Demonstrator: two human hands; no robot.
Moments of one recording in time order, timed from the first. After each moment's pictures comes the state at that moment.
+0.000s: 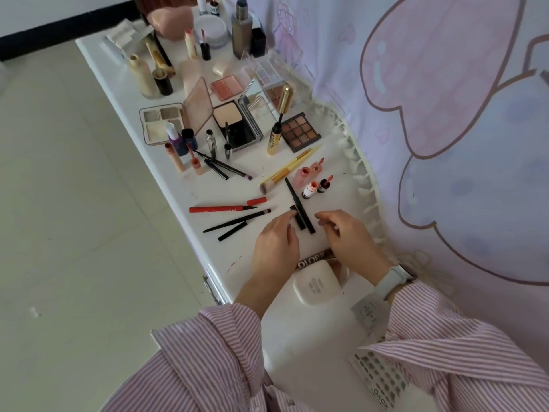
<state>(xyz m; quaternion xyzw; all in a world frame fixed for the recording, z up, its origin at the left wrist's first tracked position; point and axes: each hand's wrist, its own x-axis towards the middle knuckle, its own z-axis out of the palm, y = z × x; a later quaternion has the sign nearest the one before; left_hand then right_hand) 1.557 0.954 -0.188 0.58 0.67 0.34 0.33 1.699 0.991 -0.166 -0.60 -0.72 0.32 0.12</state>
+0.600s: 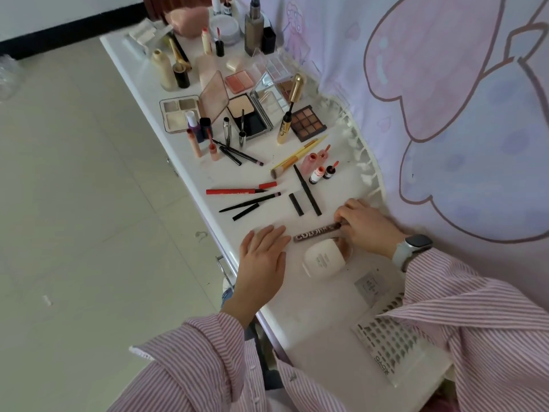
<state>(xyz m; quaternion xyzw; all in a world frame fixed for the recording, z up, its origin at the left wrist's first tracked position) 1.516 0.884 -0.218 0.70 0.64 0.22 0.23 1.720 0.991 -0.147 -0.53 -0.80 0.21 -0.16</state>
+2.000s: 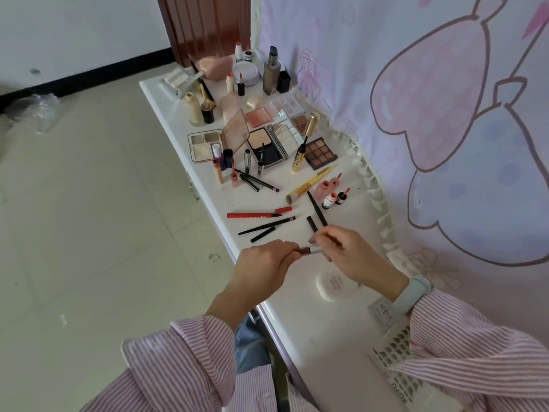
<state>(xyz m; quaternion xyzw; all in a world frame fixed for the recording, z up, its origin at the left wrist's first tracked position) 1.477 0.910 -0.150 0.75 0.57 0.27 0.19 1.651 0.955 -0.102 -0.55 -0.67 0.49 0.13</state>
